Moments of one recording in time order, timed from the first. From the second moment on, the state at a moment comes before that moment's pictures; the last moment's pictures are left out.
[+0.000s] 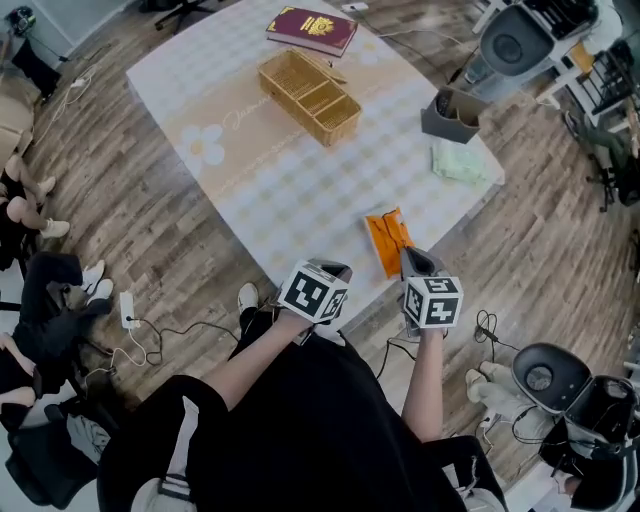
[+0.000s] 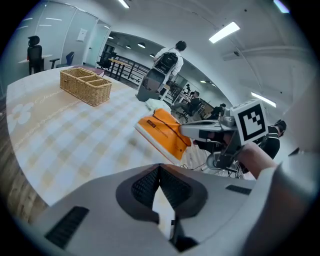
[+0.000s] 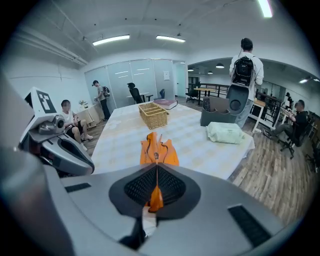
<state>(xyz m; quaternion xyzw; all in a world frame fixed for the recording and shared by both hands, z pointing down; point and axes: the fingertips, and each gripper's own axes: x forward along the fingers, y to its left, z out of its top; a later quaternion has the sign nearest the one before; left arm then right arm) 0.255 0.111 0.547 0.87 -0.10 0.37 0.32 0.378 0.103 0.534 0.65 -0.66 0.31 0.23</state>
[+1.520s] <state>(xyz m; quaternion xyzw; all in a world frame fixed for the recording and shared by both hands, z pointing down) 0.258 0.114 0.569 0.83 -0.19 0.38 0.36 0.518 0.017 0.584 0.64 -0.65 0.31 0.28</state>
